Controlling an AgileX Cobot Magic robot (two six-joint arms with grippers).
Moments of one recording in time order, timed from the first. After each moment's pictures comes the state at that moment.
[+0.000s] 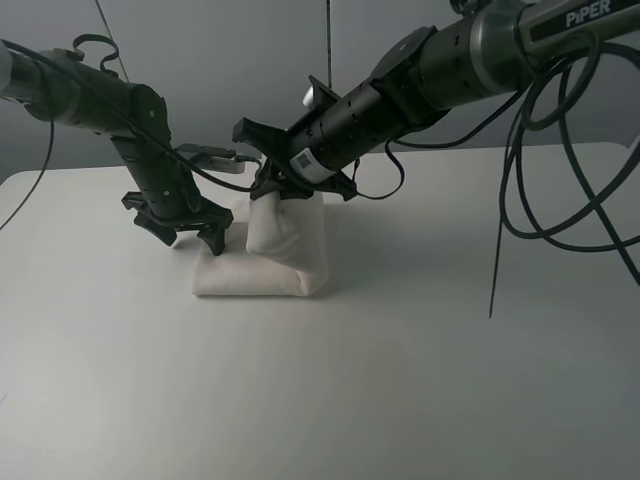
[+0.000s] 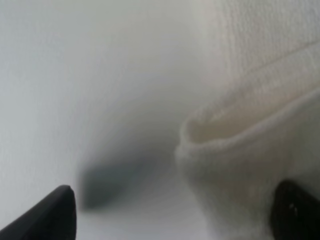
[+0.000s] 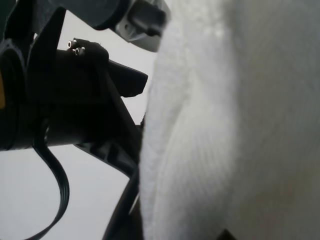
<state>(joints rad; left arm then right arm) -0.29 2.21 -1.47 0.00 0.78 0.02 0.57 2.08 -1.39 1.08 0.58 -0.36</state>
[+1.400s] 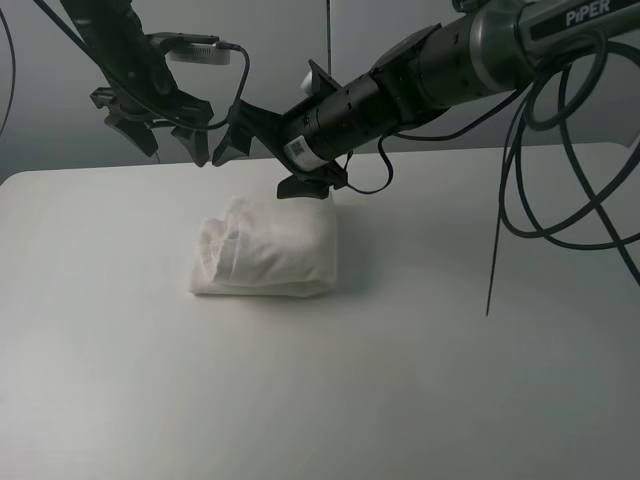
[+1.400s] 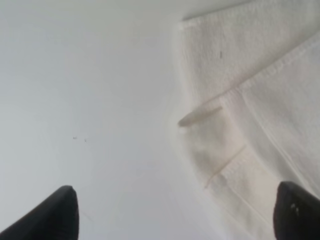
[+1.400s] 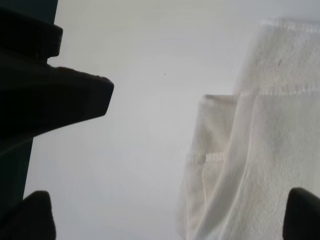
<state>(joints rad) -0.26 2.13 -1.88 -0.03 1.21 0.10 0.57 2.08 -1.40 1.24 0.54 -0.49</state>
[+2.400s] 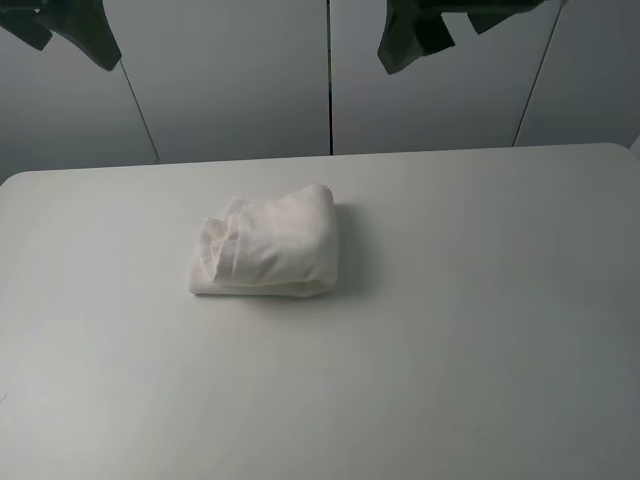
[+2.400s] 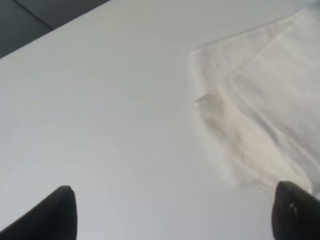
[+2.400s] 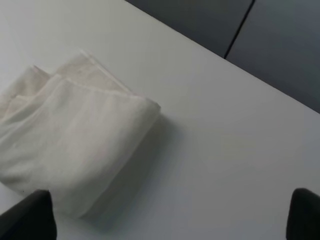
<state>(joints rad) -0.26 1.55 -1.60 0.04 1.22 0.16 0.58 1.36 -1.29 -0.11 0.88 0.02</state>
